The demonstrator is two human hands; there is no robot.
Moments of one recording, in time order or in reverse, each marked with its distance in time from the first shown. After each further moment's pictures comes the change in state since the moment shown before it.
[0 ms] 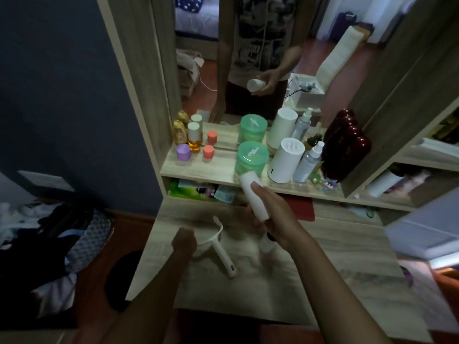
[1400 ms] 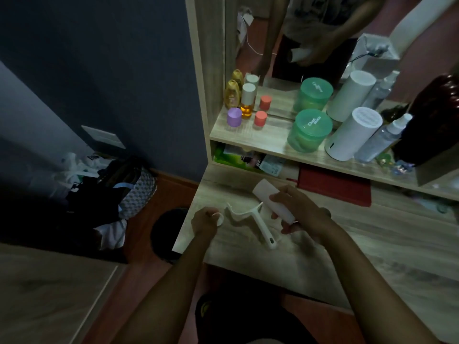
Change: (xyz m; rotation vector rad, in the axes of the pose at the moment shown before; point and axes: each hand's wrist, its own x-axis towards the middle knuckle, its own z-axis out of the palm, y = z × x) left_hand -0.020 -0.064 -0.031 -0.114 0.160 0.007; right_hand 0.018 0.052 0.032 -0.395 -0.225 0.202
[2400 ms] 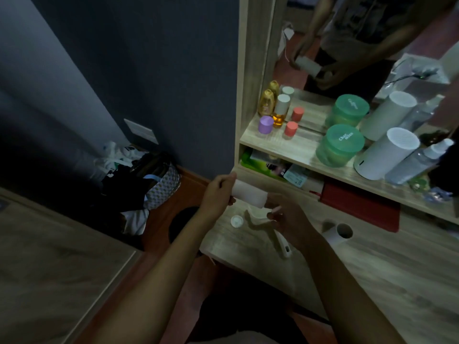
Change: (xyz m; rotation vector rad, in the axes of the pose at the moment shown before) left_hand -0.041 0.081 -0.082 -0.525 -0.040 0.115; right_hand 0.045 0.024 0.056 0.502 -0.095 0.004
